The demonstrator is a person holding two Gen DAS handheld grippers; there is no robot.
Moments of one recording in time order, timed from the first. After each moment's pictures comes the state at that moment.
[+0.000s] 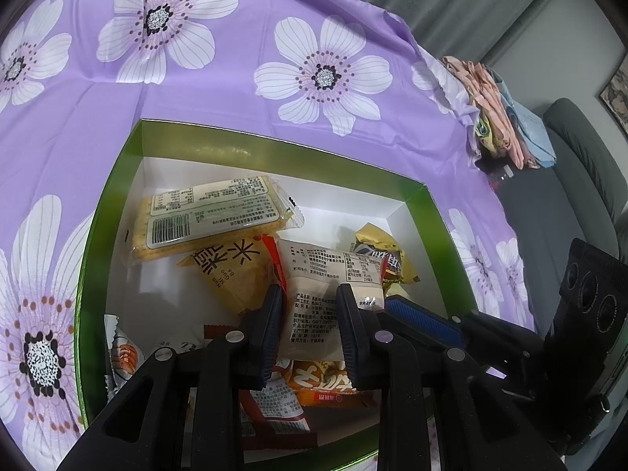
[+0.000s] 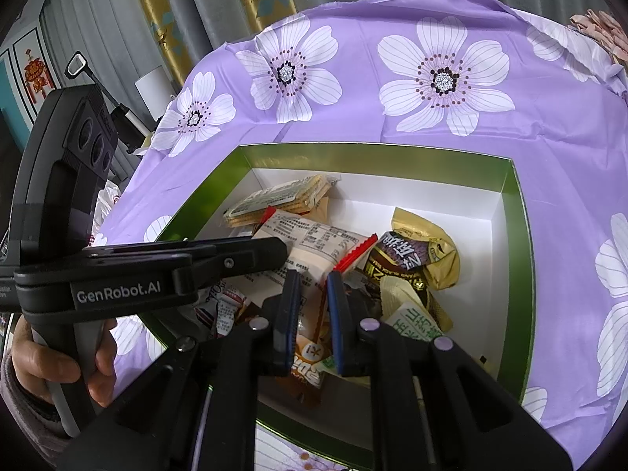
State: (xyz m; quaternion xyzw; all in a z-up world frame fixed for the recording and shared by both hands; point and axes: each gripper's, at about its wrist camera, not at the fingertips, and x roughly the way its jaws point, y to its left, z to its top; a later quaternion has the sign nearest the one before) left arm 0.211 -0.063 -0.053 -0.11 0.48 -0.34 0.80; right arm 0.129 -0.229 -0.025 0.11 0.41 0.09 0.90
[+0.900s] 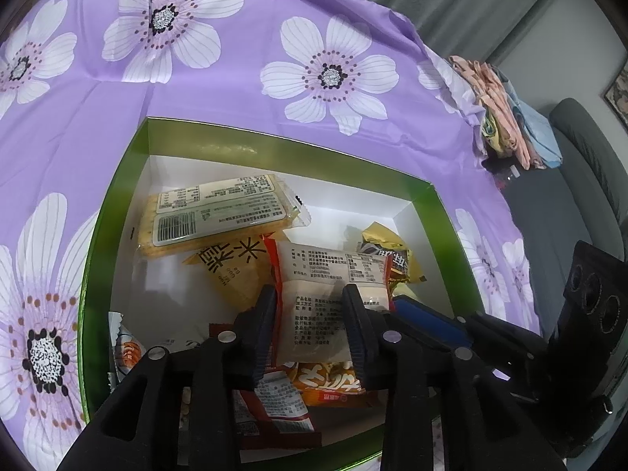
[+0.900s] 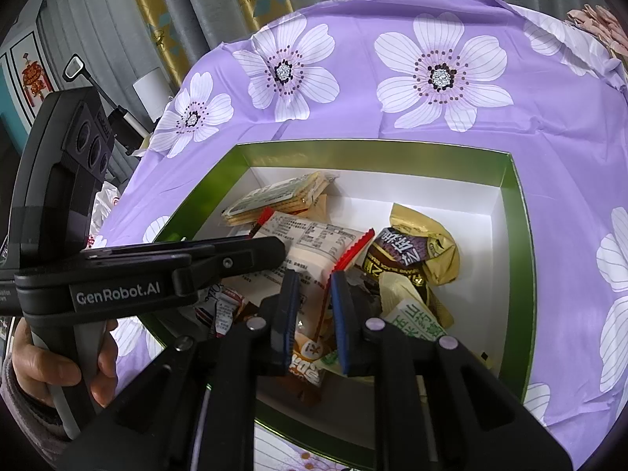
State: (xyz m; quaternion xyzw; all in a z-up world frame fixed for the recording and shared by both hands) left arm 0.212 -0.054 -0.056 -0.10 0.48 -0.33 0.80; right arm 0.125 -0.231 -0.026 0.11 0.41 0.08 0.90
